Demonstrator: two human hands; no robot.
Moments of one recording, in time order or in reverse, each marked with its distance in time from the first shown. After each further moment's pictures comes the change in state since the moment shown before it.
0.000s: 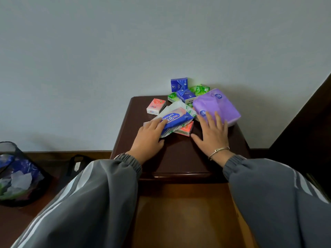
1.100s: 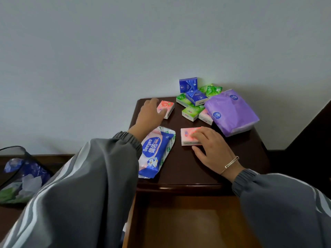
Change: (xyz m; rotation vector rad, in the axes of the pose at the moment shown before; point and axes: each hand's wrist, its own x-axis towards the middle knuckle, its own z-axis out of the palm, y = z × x) left_hand 0.083 -0.033 -0.030 -0.353 0.076 -0.323; right_hand -0.008 -0.021 0.004 0.310 0.159 -0.406
